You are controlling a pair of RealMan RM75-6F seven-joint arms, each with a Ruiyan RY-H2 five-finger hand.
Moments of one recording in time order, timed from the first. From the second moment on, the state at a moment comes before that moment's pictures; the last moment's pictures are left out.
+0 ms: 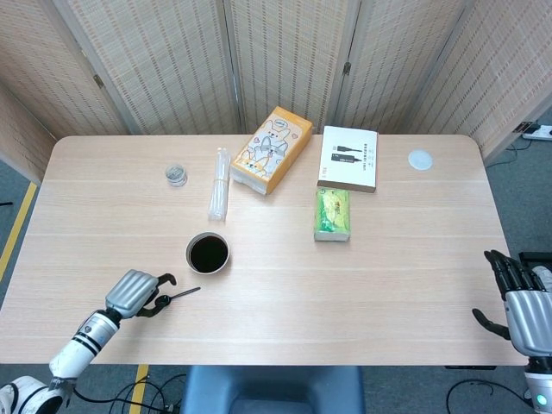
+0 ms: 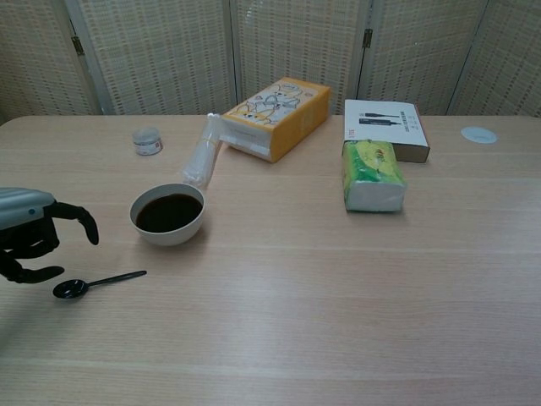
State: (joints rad) left arm -0.50 -1.35 -0.01 -1.43 1.50 0.91 0.00; right arm 0.01 -1.11 0.04 -1.61 -1.54 1.56 -0.08
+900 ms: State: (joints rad) left arm -0.60 -1.43 -0.02 -1.38 1.26 0.70 0.08; right arm 0.01 -1.12 0.05 -1.58 -1.52 1.55 -0.06
